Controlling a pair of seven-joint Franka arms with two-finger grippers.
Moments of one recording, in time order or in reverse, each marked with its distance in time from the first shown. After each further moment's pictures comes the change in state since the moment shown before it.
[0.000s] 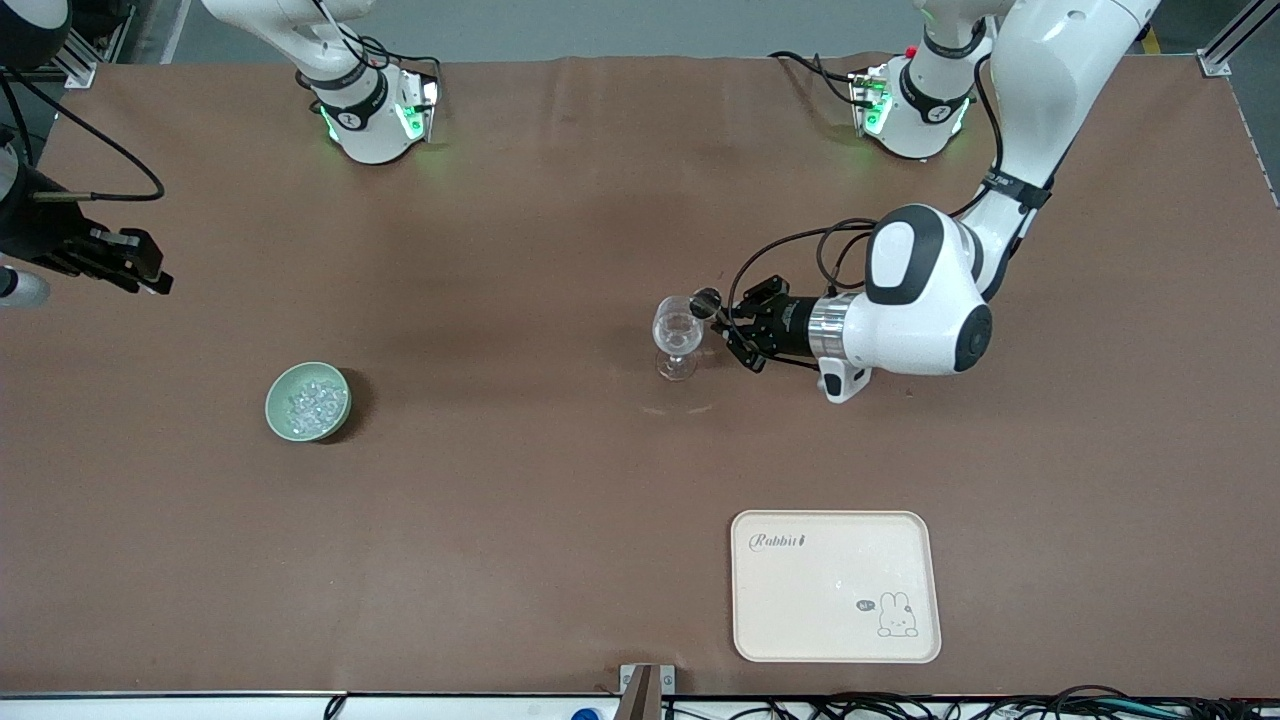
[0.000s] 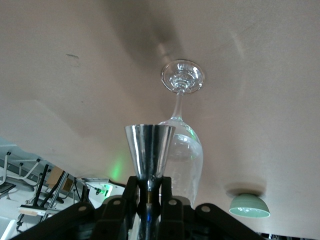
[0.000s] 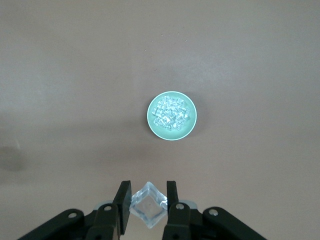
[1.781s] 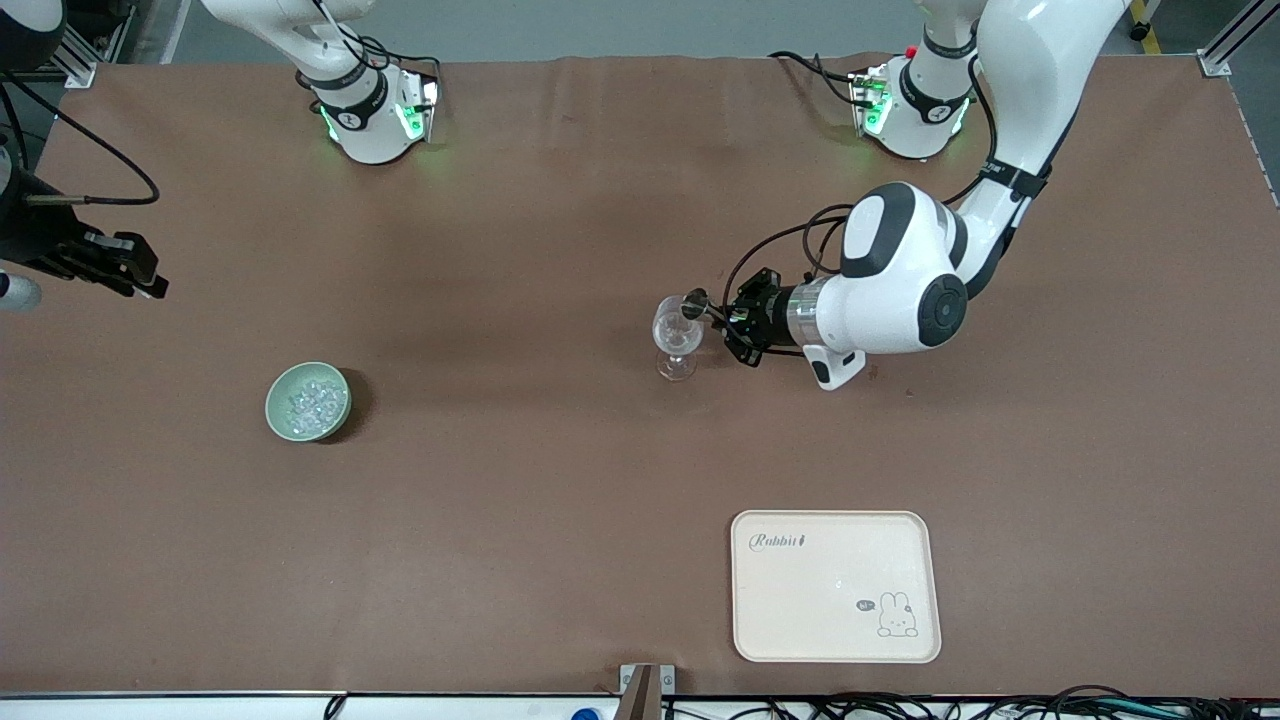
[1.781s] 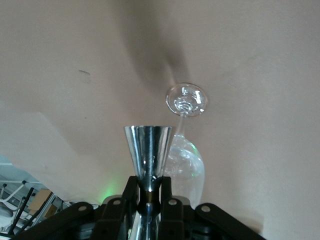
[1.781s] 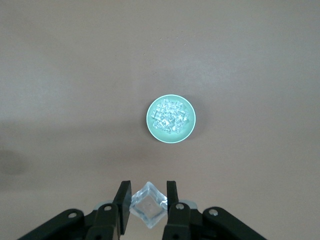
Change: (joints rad) left arm -0.043 -0.028 0.004 0.013 0.146 0.024 -0.184; right arm 0.000 0.006 -0.005 0.015 0.000 0.002 0.001
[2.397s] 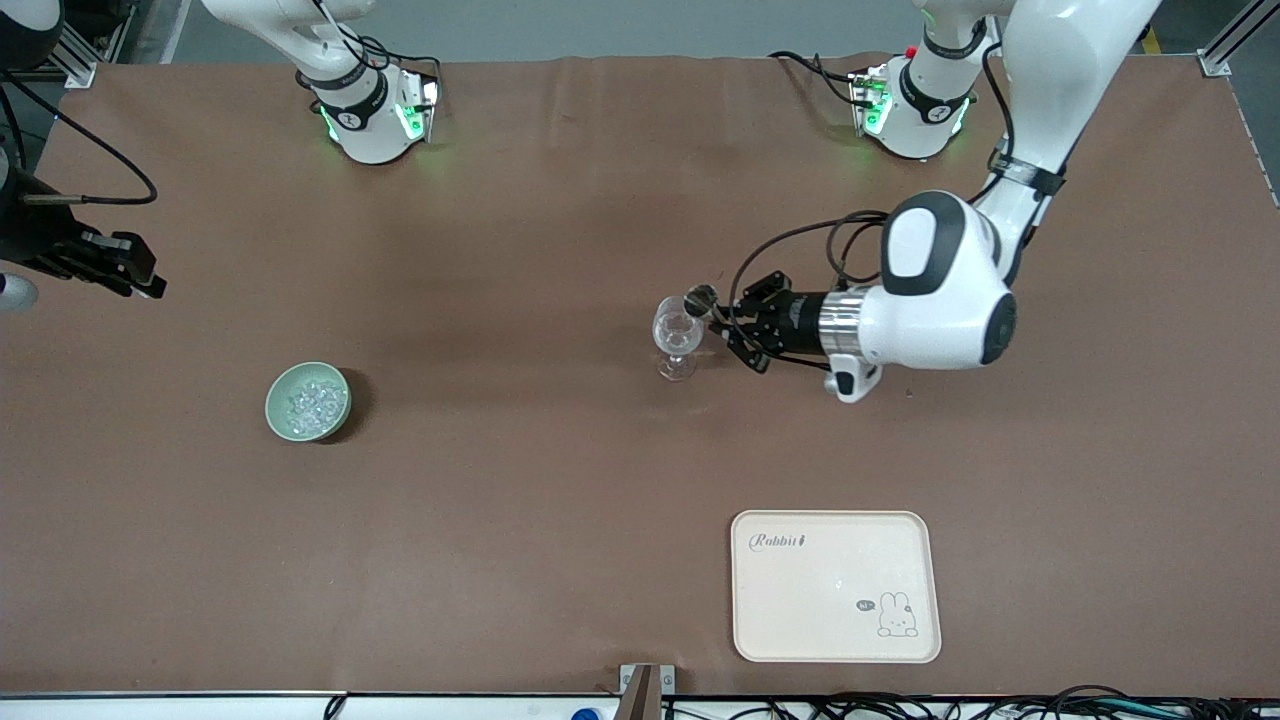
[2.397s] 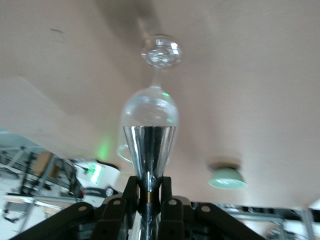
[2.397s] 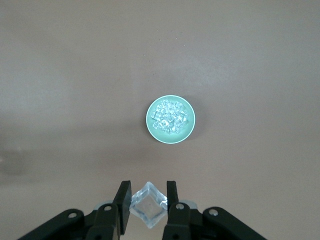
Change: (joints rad) left arm 0.095 0.000 0.001 0.056 -0.239 -0.061 0.196; right arm 0.000 0.000 -0.001 0.003 0.000 0.000 0.001
